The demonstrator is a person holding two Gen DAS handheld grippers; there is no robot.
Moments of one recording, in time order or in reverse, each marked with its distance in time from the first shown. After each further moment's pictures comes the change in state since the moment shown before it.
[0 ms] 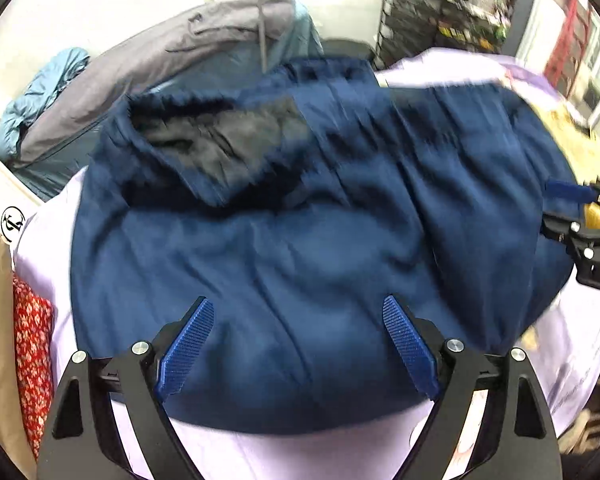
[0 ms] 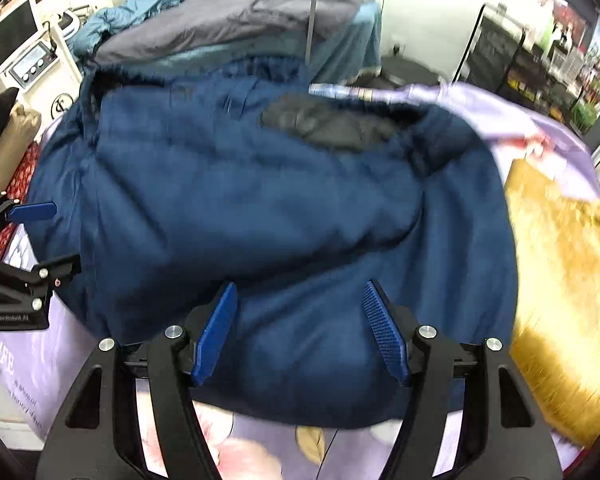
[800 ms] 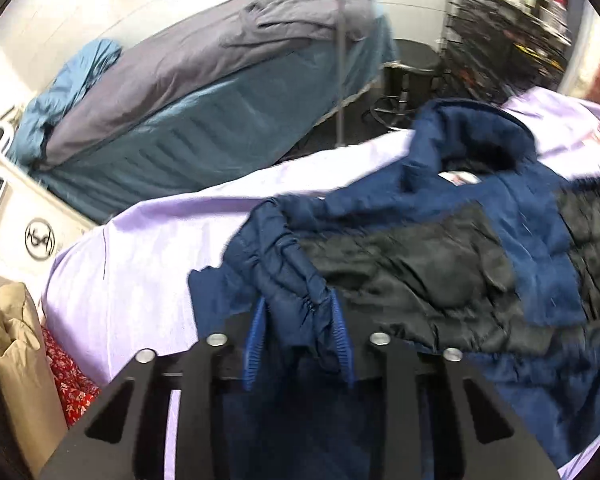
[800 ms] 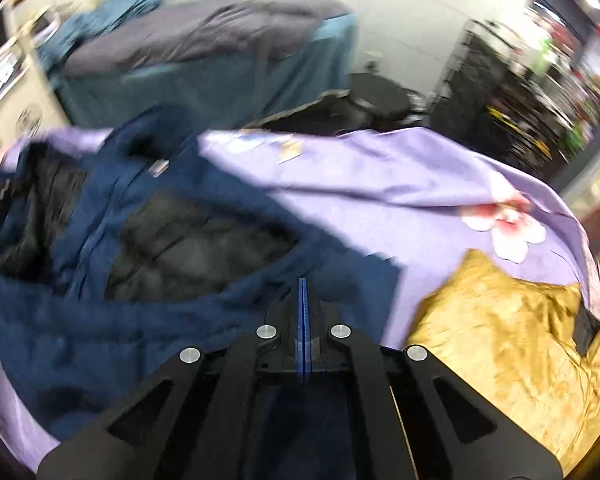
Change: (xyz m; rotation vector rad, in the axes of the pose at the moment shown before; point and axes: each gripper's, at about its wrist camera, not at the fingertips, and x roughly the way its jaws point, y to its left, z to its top) left arm 0.082 0.120 0.113 -0.055 0.067 0.152; right arm 0.036 -0.120 0.098 0.040 -0.028 -0.167
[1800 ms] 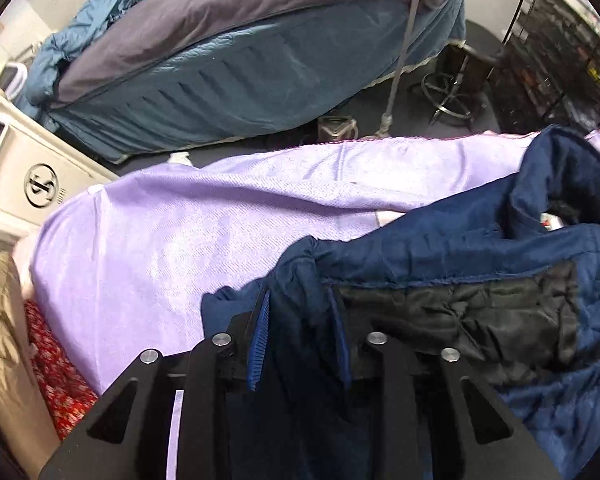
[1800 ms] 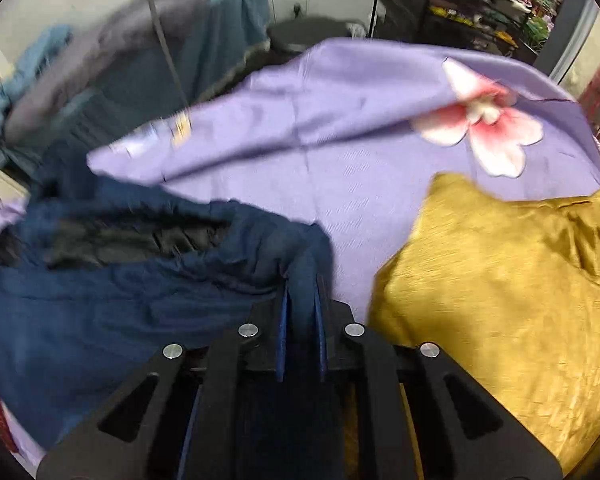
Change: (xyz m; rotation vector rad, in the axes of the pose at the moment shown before) left arm 0.076 0.027 0.047 -0.130 0.181 0.073; right arm 0.079 -0.047 -0.011 0.237 0.207 0.015
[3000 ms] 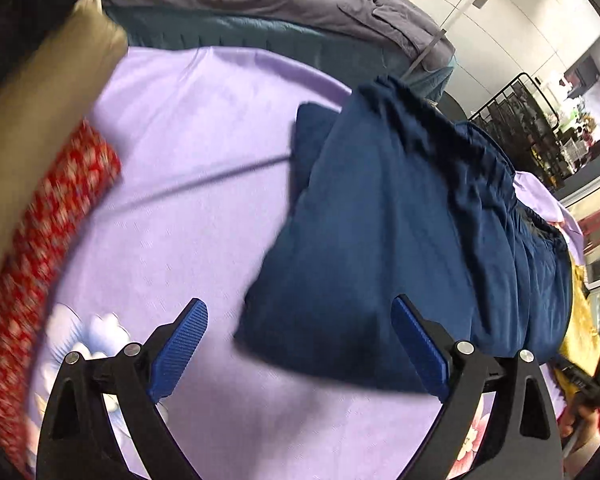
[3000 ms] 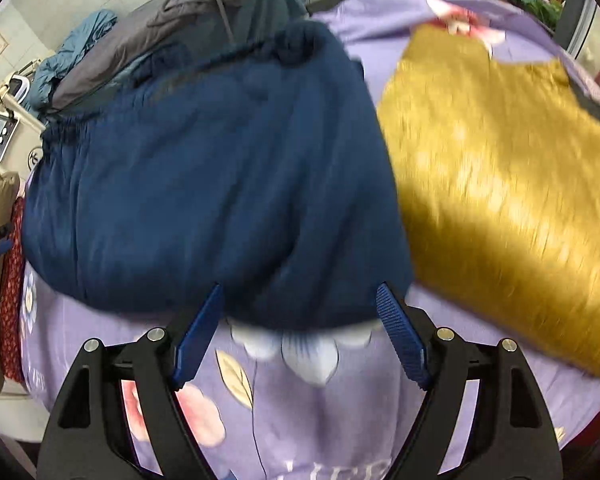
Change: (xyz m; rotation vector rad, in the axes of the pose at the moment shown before) left arm -0.077 0.105 -0.233 -0.333 -0.108 -0.381; right arm -0.088 0.005 -0.181 -0.040 0.056 0.178
